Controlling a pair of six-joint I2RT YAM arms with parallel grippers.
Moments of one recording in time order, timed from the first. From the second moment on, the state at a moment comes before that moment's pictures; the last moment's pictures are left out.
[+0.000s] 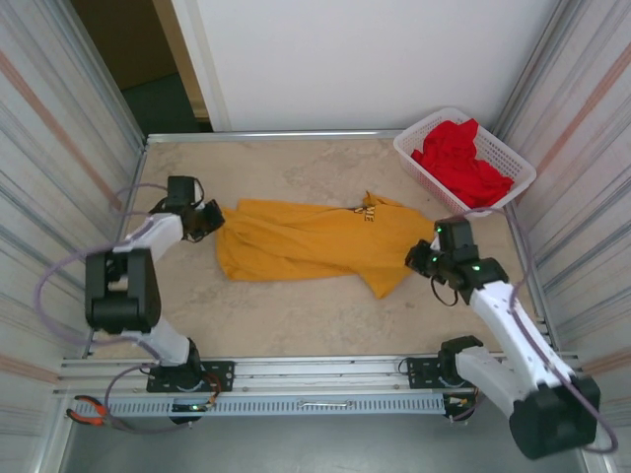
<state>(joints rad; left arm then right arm) 0.01 1.49 0.95 -0.33 0.23 -0.50 0.23 0.83 0.74 -0.68 -0.17 0.72</state>
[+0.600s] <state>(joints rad) 0.00 0.80 1.34 -0.50 0.25 -0.70 0.23 0.71 1.62 -0.81 -0.21 0.73</state>
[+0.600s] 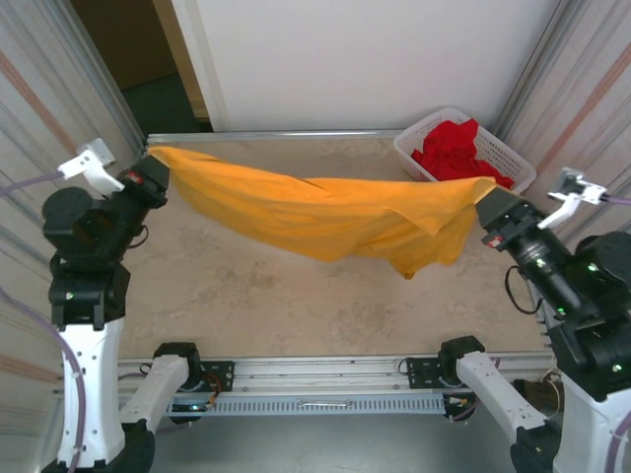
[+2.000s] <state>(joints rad) 0.08 1.85 1.41 -0.21 0.32 -0.58 0.23 1.87 1.79 -0.54 -0.18 0.60</state>
